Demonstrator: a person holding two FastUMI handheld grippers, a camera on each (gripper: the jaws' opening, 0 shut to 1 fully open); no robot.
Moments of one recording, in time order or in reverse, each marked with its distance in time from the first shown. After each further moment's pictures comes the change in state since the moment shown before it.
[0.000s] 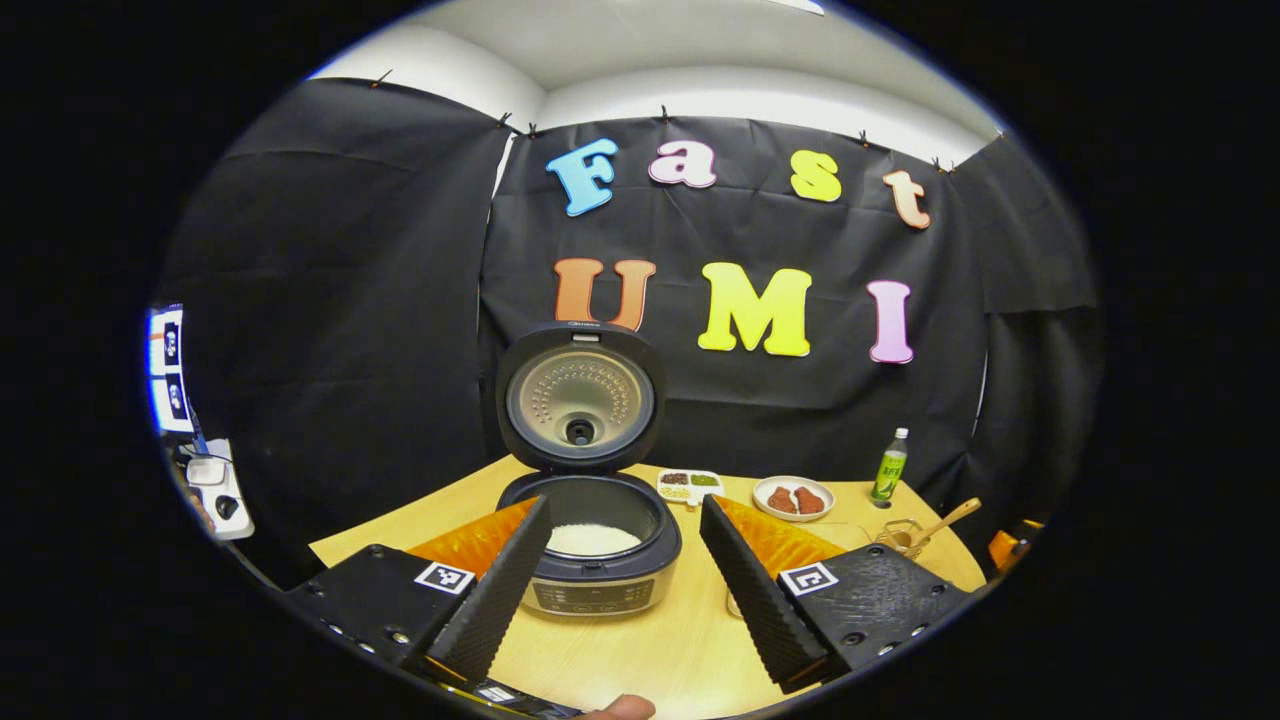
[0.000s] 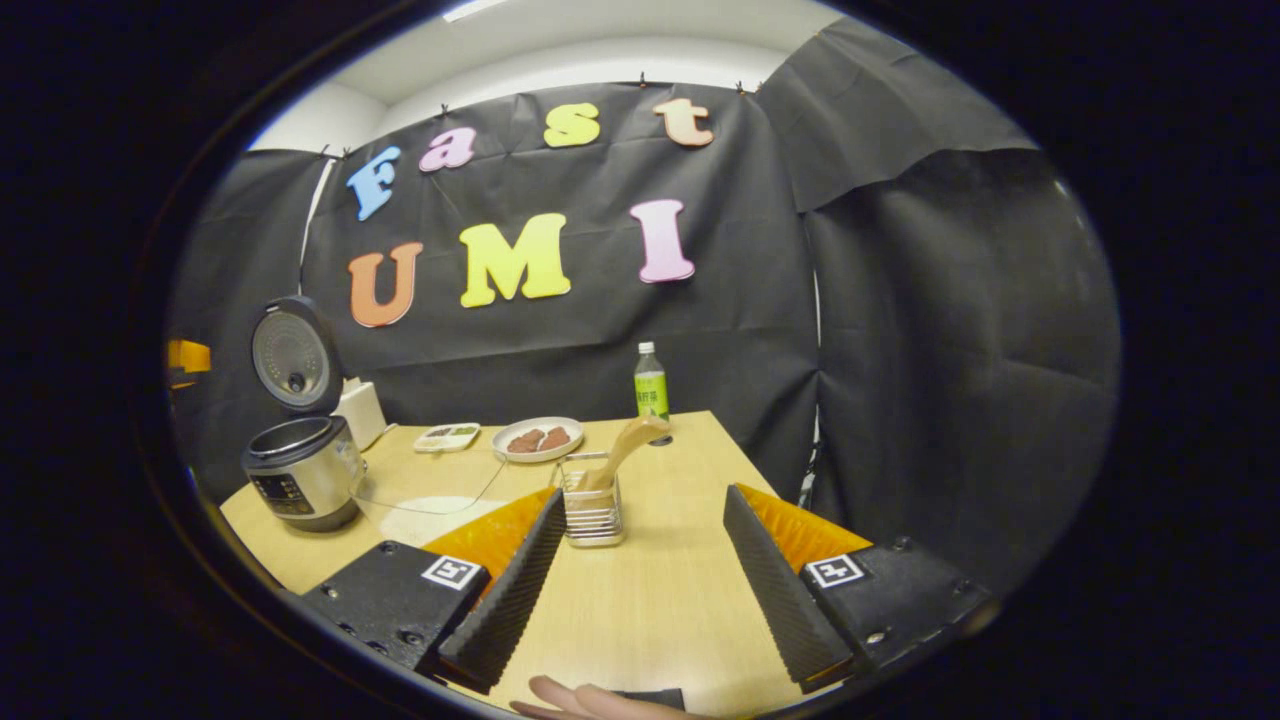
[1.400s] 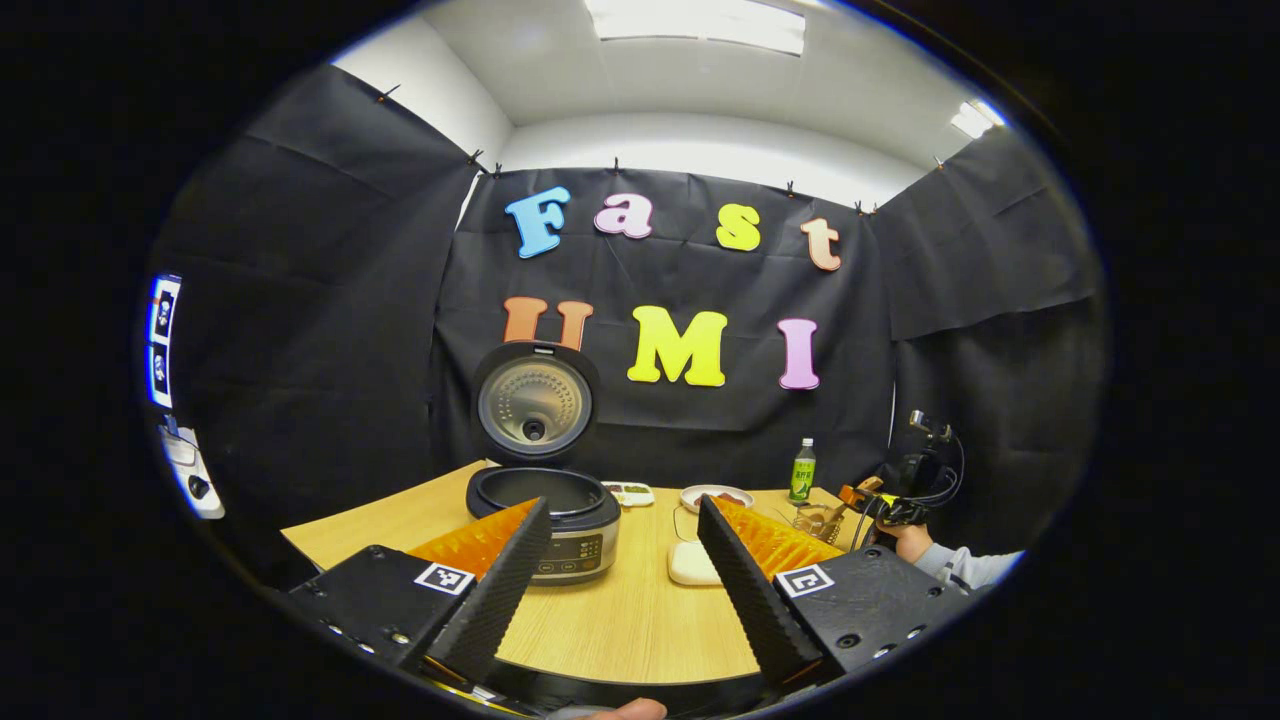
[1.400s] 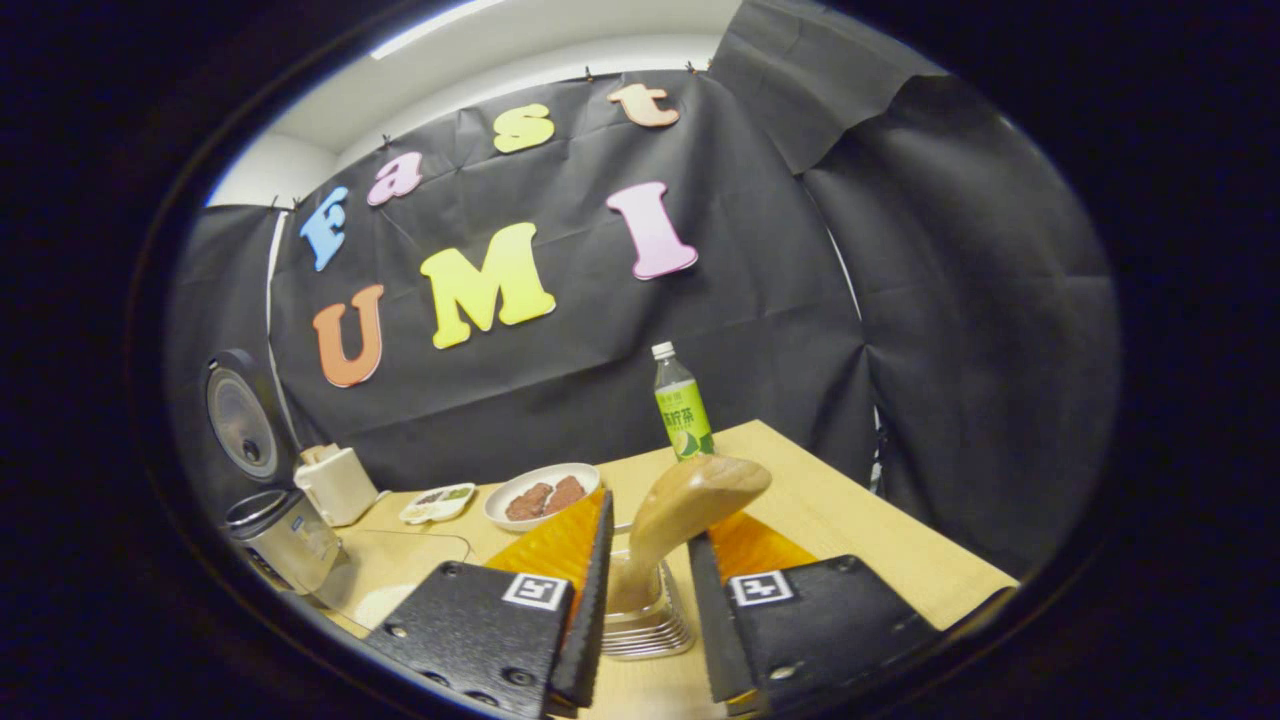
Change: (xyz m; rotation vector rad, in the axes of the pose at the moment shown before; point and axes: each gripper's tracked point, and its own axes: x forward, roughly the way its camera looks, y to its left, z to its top) left arm -0.122 -0.009 -0.038 0.013 -0.149 -0.194; right arm 0.182 0.025 0.010 0.162 -0.106 -0.005
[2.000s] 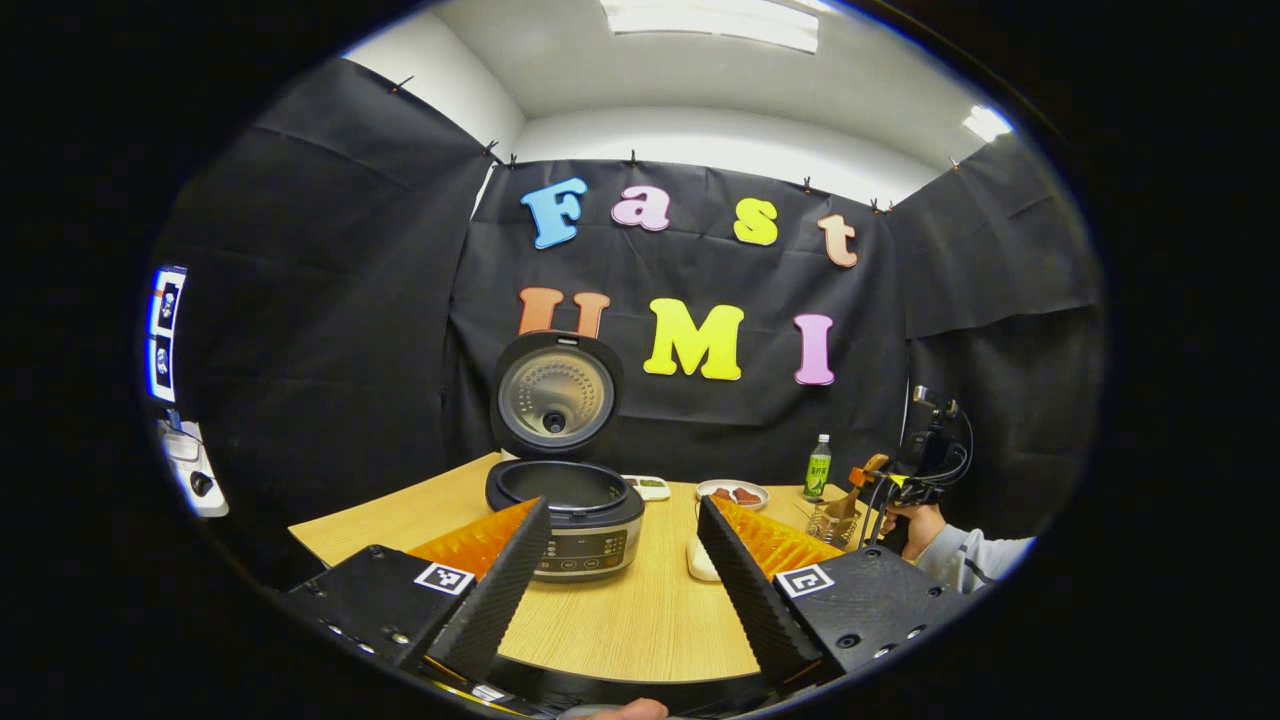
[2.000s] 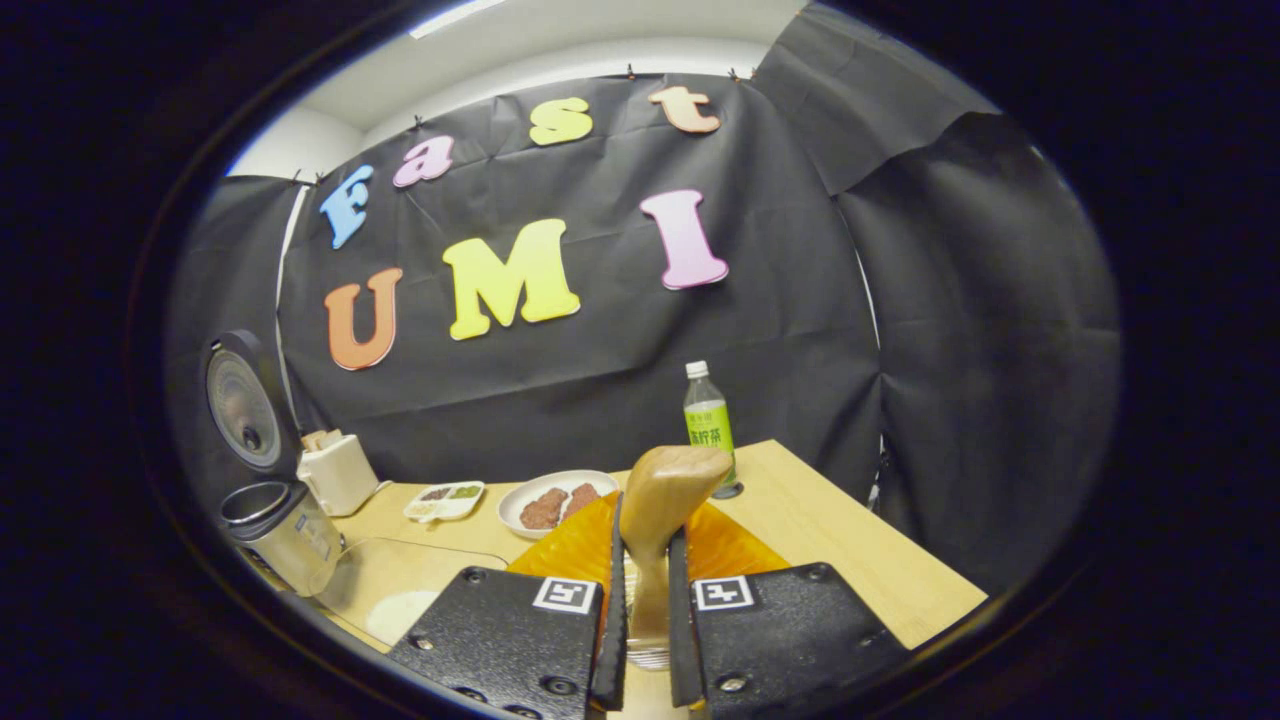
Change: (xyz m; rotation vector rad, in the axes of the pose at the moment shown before) left arm 0.005 0.022 -0.008 -0.026 0.038 0.017; right arm -0.008 0.047 0.033 -0.090 -0.005 0.043
